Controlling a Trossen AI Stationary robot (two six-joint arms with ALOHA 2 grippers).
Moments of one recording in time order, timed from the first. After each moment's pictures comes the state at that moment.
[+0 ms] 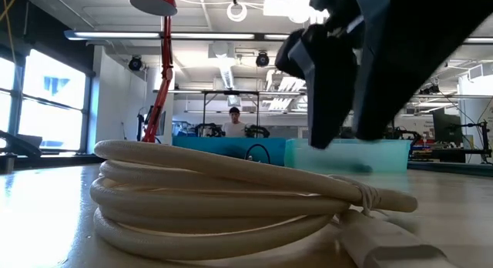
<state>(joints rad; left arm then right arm) -0.86 1.40 1.28 -1.10 -0.77 -0.26 0.51 2.07 1.55 -0.65 0.03 0.31</state>
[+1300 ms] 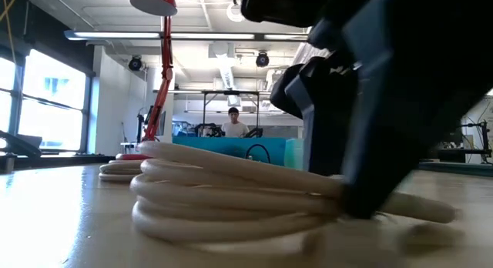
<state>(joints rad) -0.86 1.40 1.28 -1.10 -0.76 -0.26 0.51 2.13 1.47 -0.45 0.01 0.33</state>
